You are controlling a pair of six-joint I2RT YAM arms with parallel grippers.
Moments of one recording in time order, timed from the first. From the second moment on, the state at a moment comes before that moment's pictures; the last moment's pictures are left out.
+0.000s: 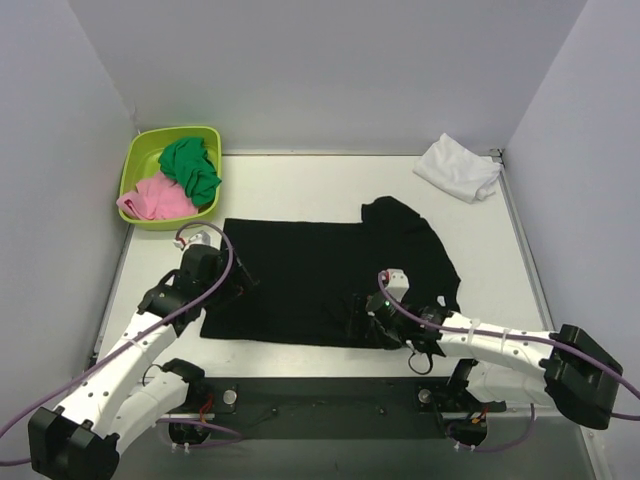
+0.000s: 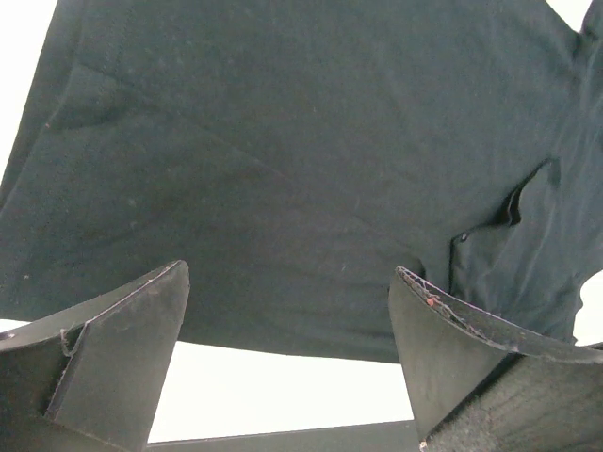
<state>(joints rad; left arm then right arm) -0.41 0.85 0.66 -0.63 -0.10 -0.88 0.94 1.13 0.41 -0.21 0.25 0.87</state>
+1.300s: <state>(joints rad) -0.31 1.57 1.08 -0.41 0.10 -0.74 0.28 1.45 1.22 -0.63 0.36 0.67</state>
